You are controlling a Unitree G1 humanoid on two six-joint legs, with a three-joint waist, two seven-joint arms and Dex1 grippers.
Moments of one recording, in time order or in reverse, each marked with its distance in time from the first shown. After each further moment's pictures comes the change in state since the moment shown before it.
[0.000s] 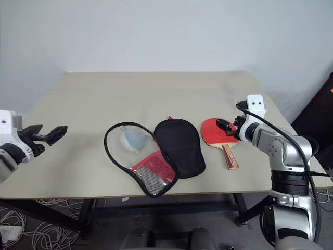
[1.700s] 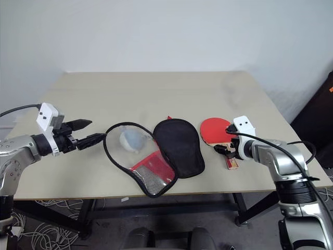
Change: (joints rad) left arm -0.137 0.046 -0.263 0.054 0.080 -0.154 -0.444; right arm 0.115 -0.093 0.211 0.001 -0.093 0.037 0.118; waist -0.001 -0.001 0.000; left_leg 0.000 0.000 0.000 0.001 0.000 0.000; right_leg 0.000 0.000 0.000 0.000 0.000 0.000
